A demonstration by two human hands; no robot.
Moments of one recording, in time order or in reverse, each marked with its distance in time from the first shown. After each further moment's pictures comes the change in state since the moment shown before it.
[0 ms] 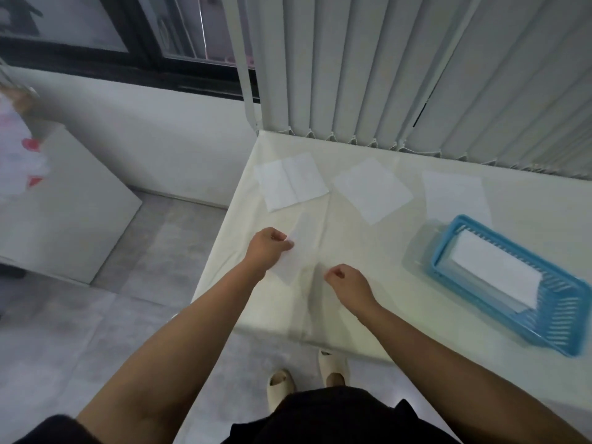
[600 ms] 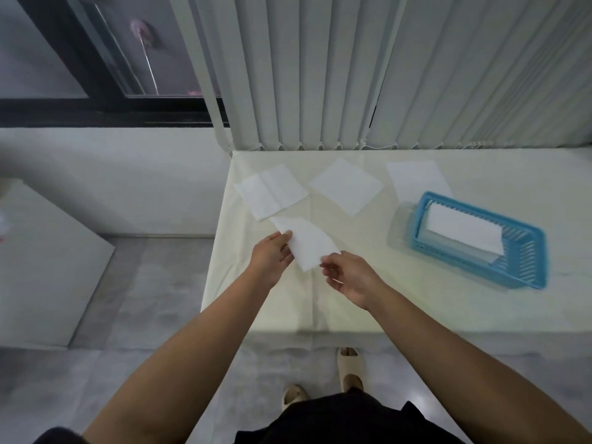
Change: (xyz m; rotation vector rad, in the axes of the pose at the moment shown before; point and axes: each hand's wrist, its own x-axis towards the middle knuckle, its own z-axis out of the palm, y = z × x) left_hand -0.032 0.006 -0.001 -0.706 -0.287 -0.131; right_hand -0.045 -0.027 0.002 0.902 -0.041 0.182
